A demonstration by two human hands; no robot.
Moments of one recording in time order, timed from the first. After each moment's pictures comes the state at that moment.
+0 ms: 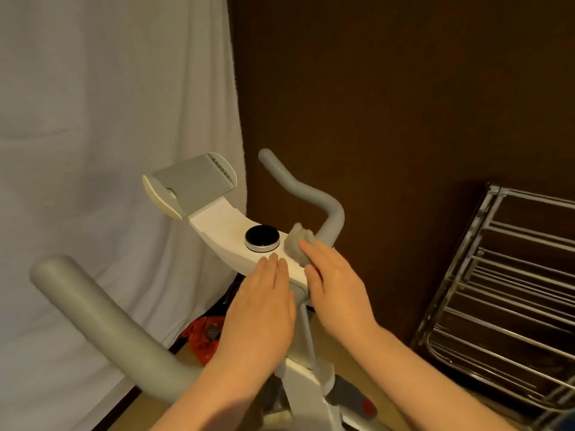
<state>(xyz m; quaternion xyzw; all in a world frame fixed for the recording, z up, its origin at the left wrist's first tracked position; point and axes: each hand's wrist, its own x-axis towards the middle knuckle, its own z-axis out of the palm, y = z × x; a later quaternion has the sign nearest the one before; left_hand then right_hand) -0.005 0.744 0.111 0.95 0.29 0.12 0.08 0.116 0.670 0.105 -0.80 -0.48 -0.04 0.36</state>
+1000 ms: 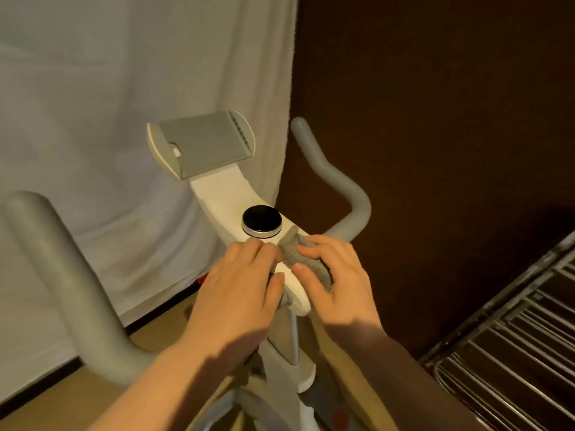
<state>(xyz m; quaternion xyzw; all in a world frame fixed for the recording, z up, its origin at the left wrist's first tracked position) 0.018 0.740 0.118 0.89 0.34 0.26 0.15 0.170 0.673 0.101 -0.69 -0.58 0.01 0.45</state>
